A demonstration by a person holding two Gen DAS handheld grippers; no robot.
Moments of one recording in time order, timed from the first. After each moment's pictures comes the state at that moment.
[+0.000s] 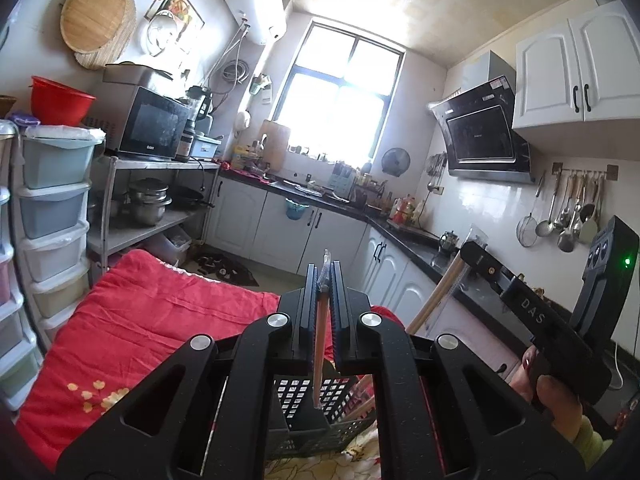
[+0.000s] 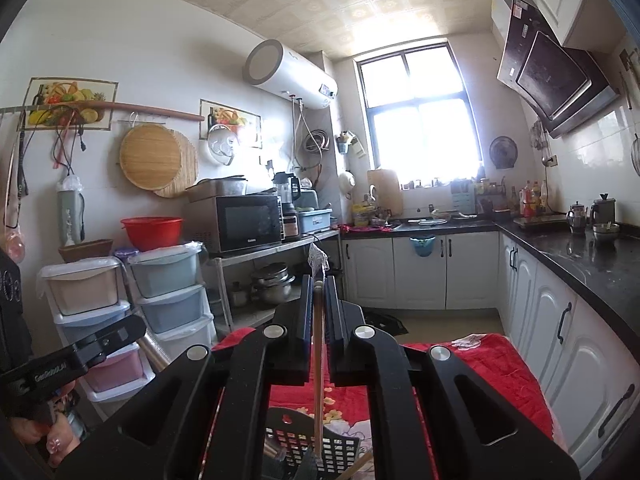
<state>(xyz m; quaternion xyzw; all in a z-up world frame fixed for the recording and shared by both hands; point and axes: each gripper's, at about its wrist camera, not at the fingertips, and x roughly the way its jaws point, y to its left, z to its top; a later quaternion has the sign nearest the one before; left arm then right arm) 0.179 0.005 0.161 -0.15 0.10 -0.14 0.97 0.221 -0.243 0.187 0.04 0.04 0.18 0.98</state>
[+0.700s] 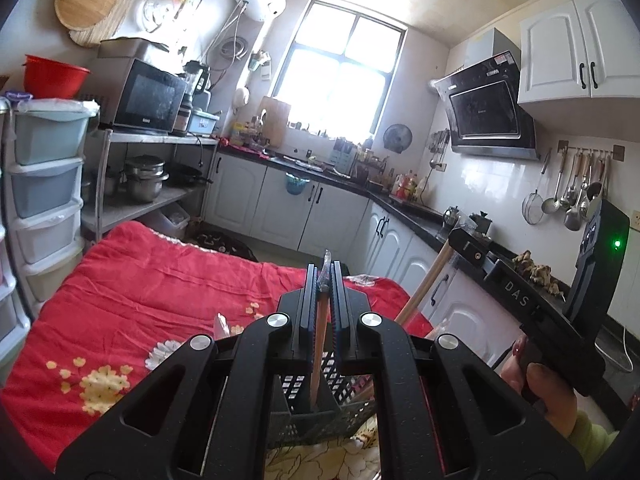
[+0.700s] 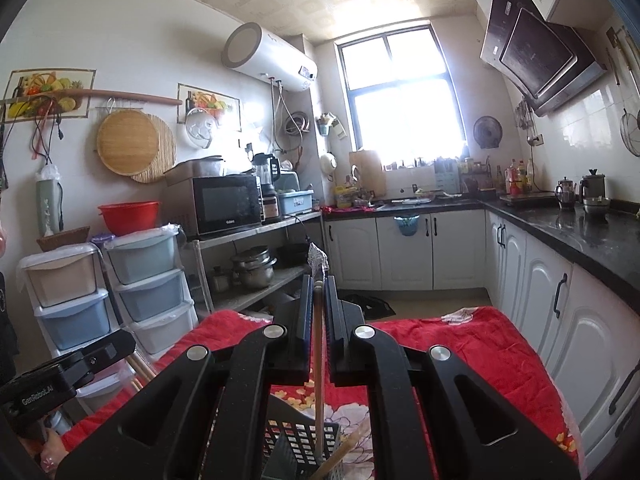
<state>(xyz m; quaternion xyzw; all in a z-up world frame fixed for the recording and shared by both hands) 0.208 -0.008 0.113 -0.14 0.14 -0.15 0.97 0.252 -0.249 0.132 0.05 0.08 0.15 0.98</state>
